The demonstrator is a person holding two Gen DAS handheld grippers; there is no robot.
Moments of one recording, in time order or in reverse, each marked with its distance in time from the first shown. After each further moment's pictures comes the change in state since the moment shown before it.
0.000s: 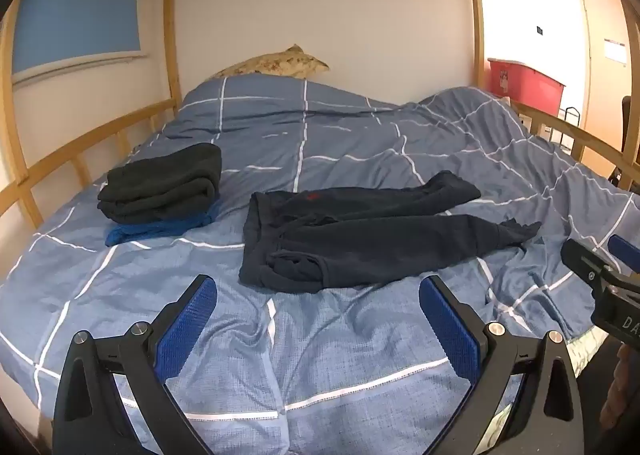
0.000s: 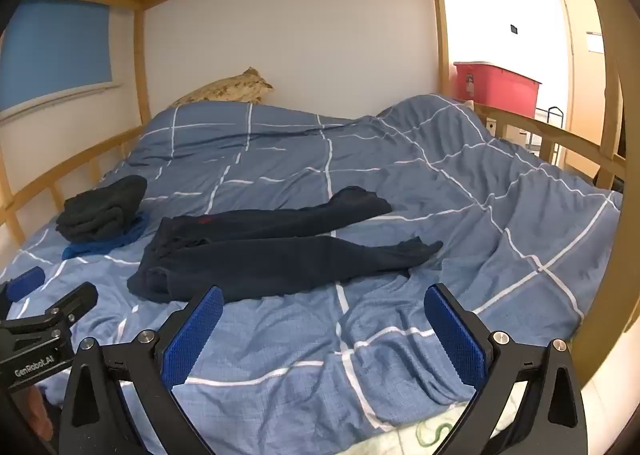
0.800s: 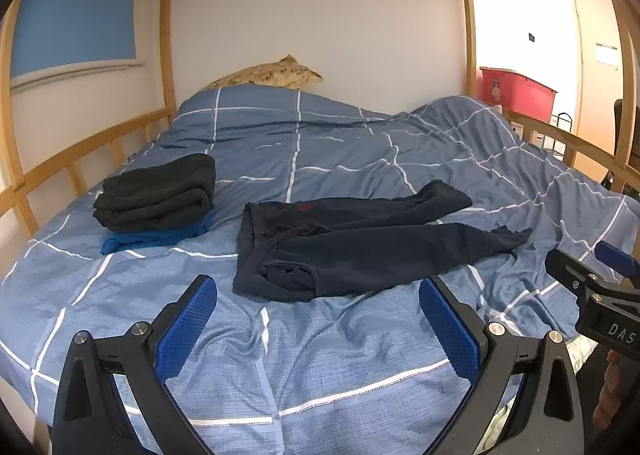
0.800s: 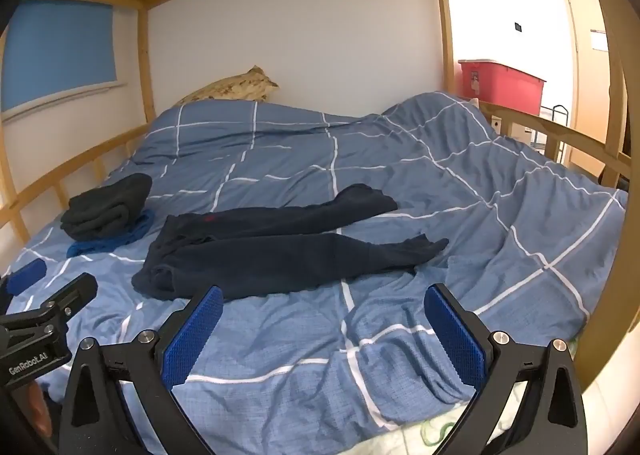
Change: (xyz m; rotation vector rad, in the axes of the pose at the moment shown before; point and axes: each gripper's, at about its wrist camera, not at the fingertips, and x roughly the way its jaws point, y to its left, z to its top) left arm -0.010 -0.003 -0.001 0.000 -0.066 -0.032; right arm 0.000 0.002 -0.001 -0.006 0.006 0.019
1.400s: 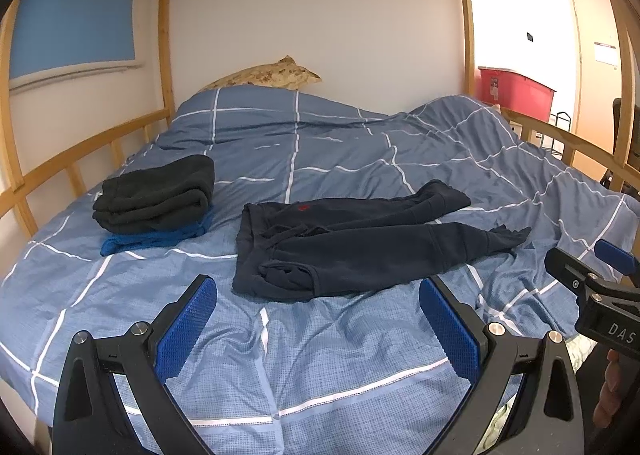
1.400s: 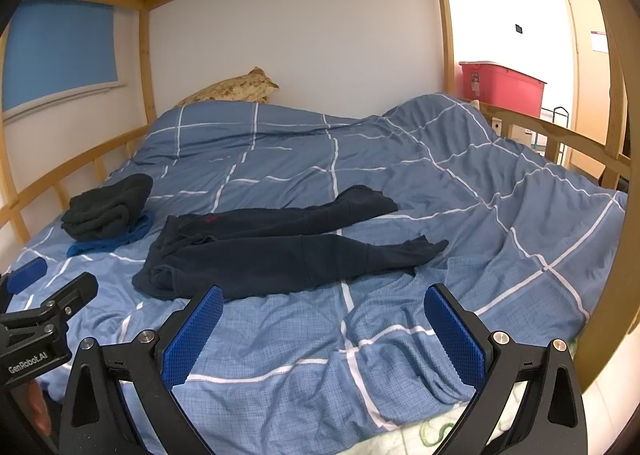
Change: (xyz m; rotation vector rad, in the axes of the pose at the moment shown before) left arm 0.000 0.002 0.001 0.003 0.005 -0.003; right arm 0.001 -0.001 0.000 0.001 -0.004 0.002
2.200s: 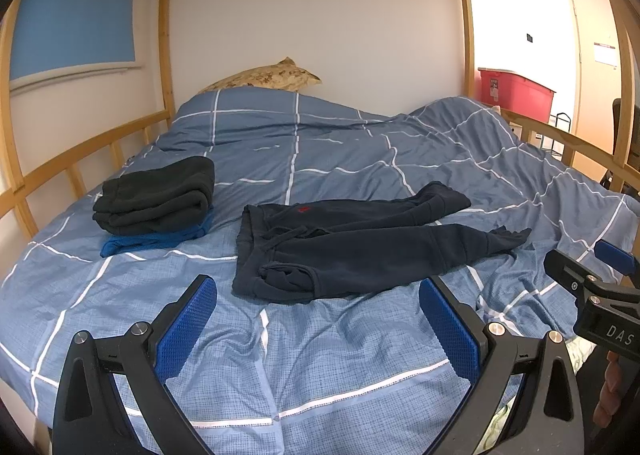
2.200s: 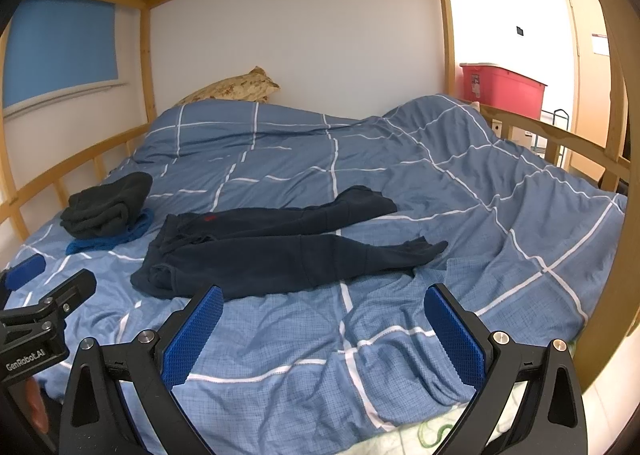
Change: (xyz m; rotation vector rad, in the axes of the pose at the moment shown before) left arm -0.001 -0.002 0.002 0.000 -0.004 0.005; right arm 0.000 0.000 0.000 -0.002 -0.002 -0.002
